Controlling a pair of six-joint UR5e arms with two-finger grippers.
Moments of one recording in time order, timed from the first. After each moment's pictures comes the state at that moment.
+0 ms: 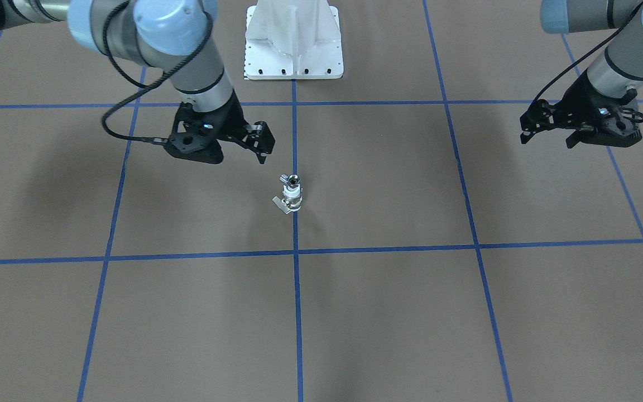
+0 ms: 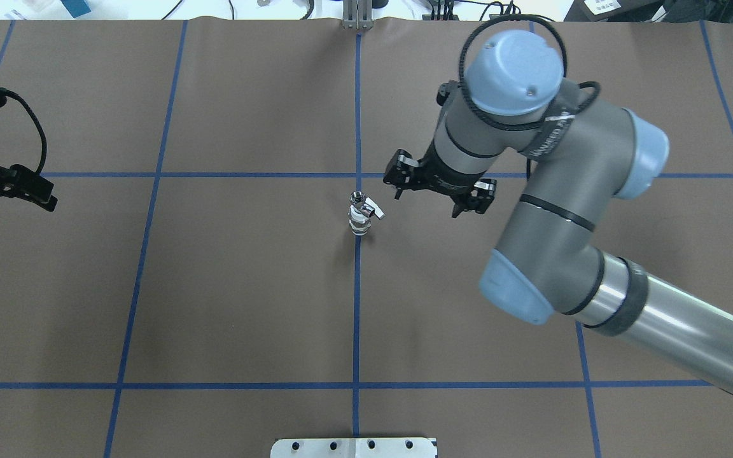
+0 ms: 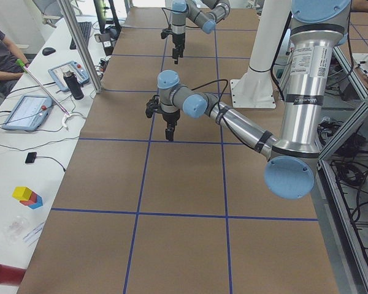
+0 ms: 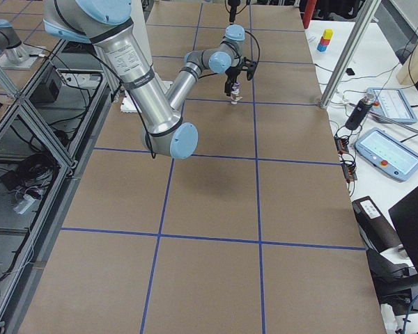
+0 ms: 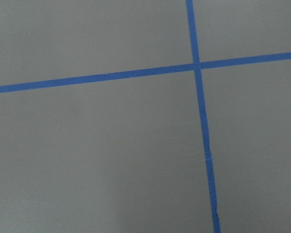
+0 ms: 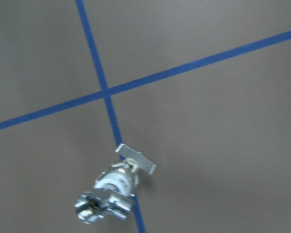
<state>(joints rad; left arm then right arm) -1.05 -1.63 -2.01 -1.57 -2.25 -0.58 0.69 -0.97 1.84 -1.65 2.07 1.38</state>
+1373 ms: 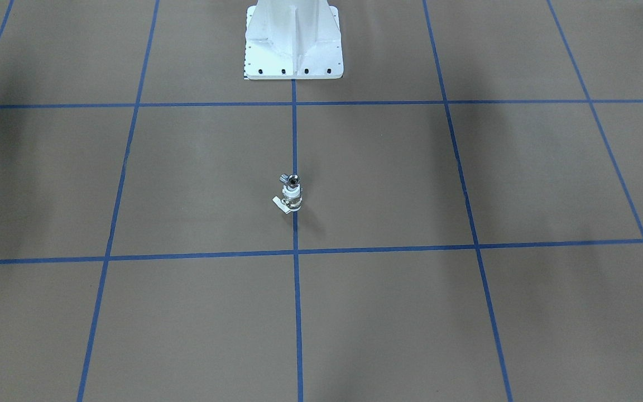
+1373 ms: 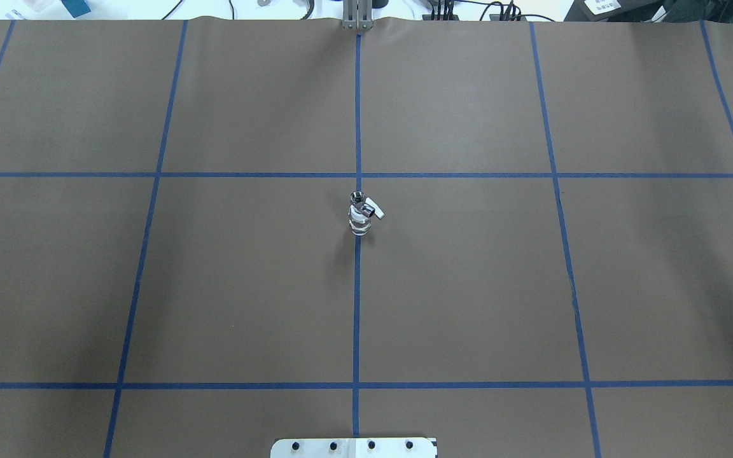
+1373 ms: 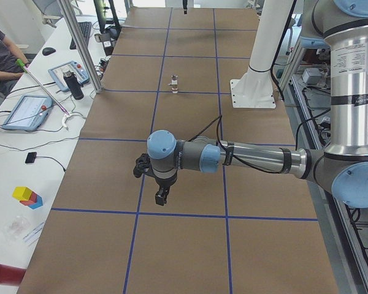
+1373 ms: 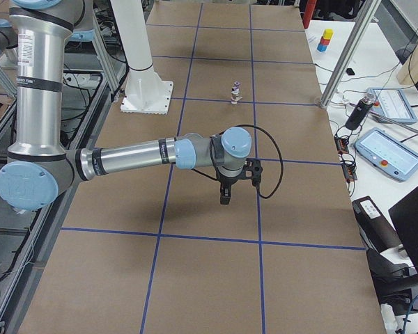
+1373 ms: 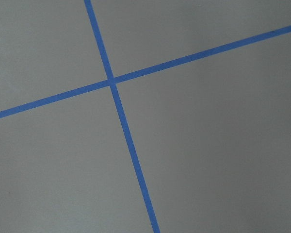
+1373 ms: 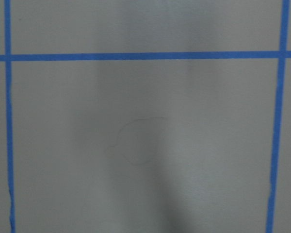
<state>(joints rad) -1.50 -1.46 -1.78 -1.57 -2.36 0.16 1.41 -1.68 1.86 -1.64 2.43 0.17</state>
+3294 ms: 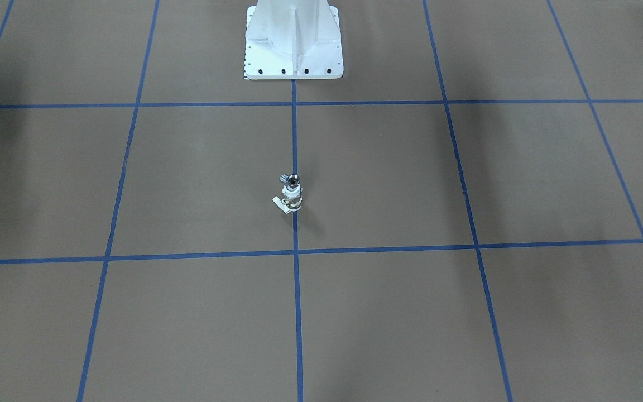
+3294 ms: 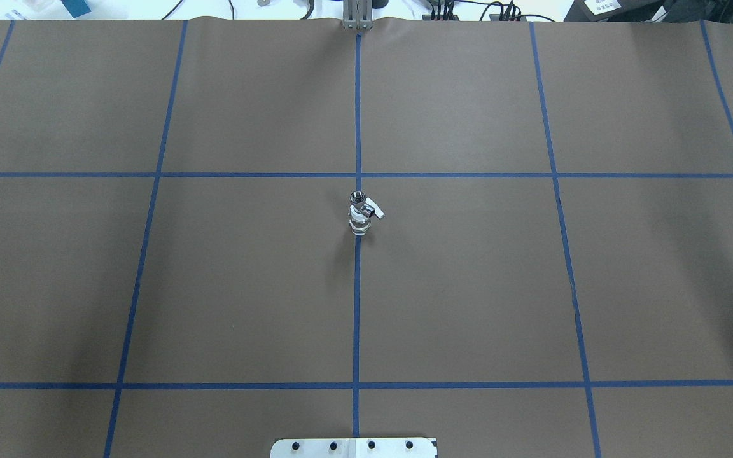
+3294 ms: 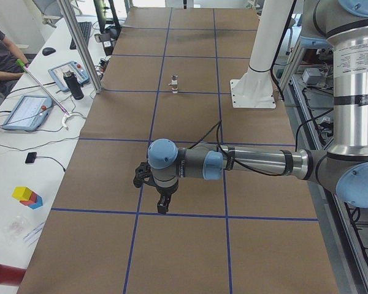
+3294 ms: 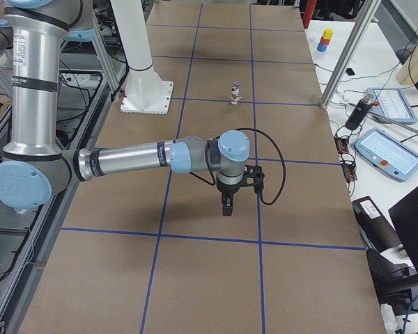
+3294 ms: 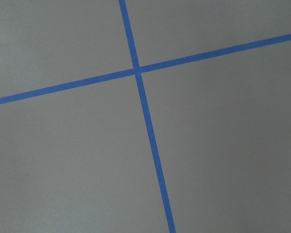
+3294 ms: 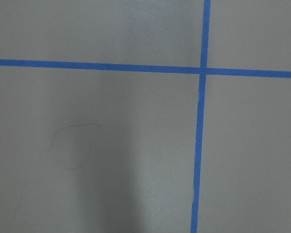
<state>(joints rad) -1.54 -1.45 -1.74 -1.58 -2.37 0.15 1.46 -1.68 1.85 -1.64 2.34 0.11</state>
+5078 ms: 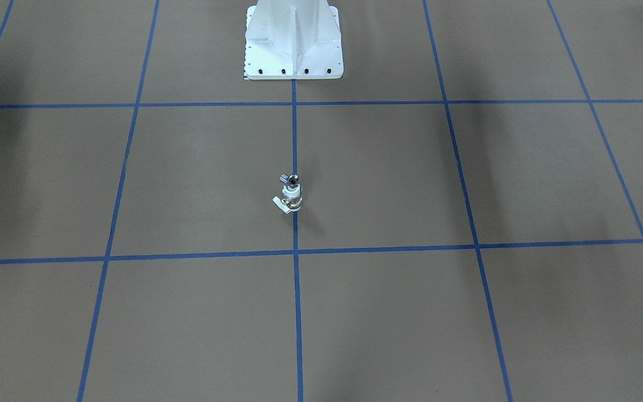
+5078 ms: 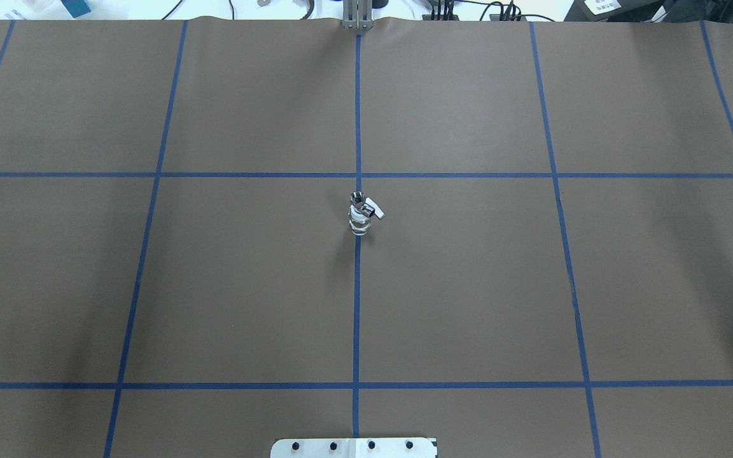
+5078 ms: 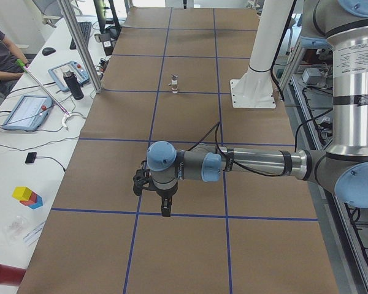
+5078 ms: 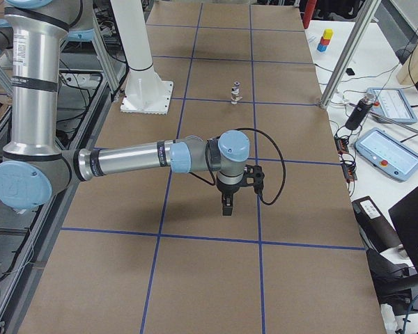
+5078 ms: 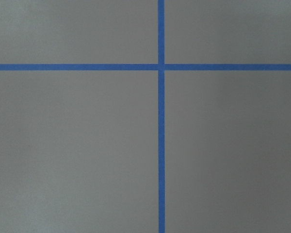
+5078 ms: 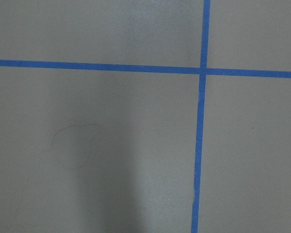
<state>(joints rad) -1.53 -1.46 -1.72 -1.58 -2.35 -0.06 1.46 -1.68 1.85 -1.64 2.35 0.11</state>
